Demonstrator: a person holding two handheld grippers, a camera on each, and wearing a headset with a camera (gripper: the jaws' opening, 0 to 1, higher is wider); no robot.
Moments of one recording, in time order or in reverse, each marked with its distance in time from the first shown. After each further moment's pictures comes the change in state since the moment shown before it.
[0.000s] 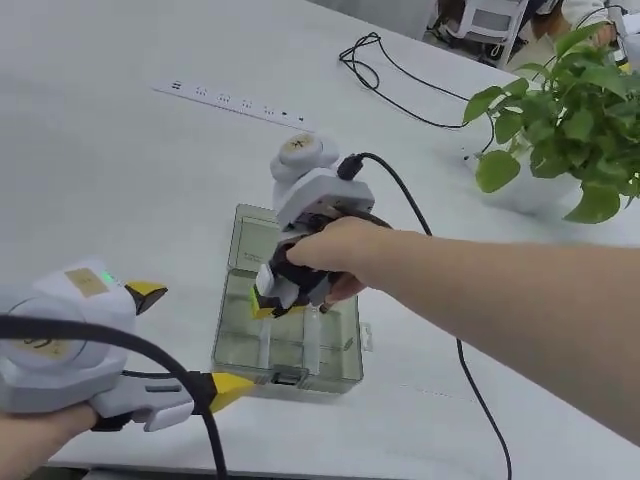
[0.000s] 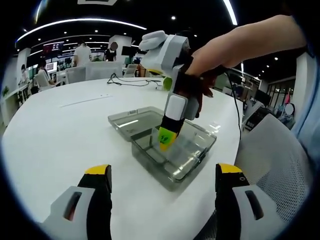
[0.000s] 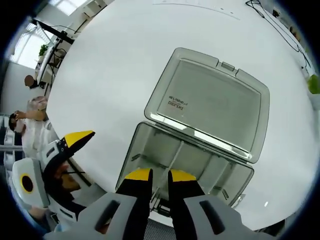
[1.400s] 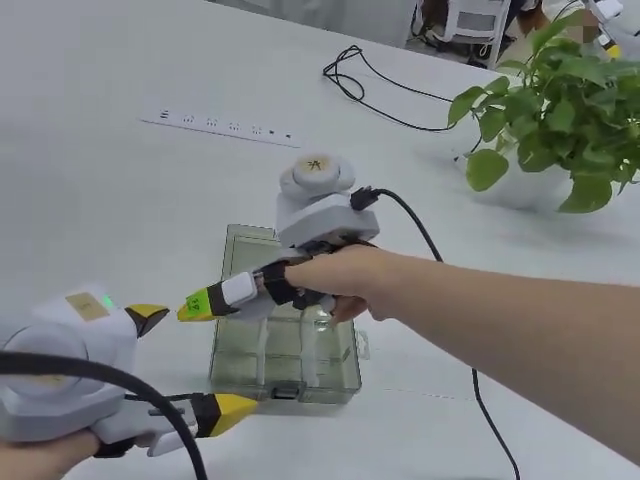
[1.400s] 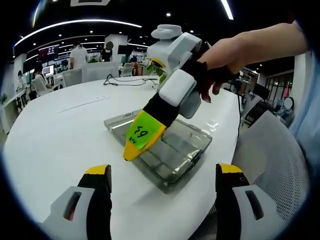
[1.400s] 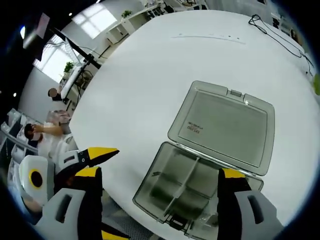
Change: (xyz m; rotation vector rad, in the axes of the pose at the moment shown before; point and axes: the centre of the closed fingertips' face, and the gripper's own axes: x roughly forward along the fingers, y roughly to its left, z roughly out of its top) left arm -0.001 -0.011 0.009 0.042 0.033 -0.003; right arm -0.018 0.021 0.025 -0.029 -0.301 0.190
